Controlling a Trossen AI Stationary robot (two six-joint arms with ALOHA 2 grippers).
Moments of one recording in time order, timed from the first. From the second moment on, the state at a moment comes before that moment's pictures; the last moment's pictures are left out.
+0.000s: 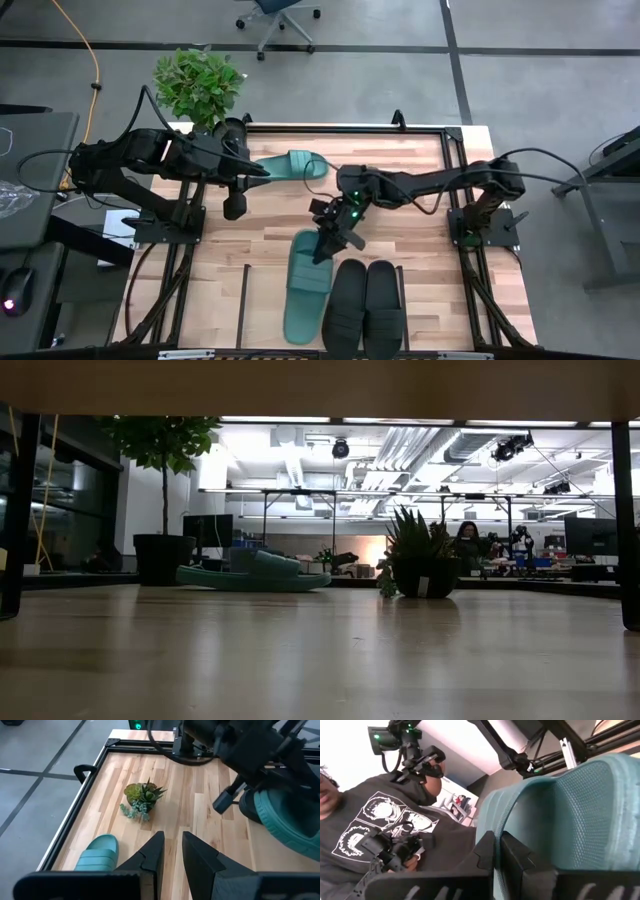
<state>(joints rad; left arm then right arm) -0.03 1.22 1.65 -1.08 -0.27 -0.13 0.08 1.72 1.42 0.09 -0.89 0.76</state>
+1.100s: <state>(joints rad) -0.03 1.21 1.65 -1.10 -0.25 -0.13 0.13 1.79 1.42 0.09 -0.88 0.78</state>
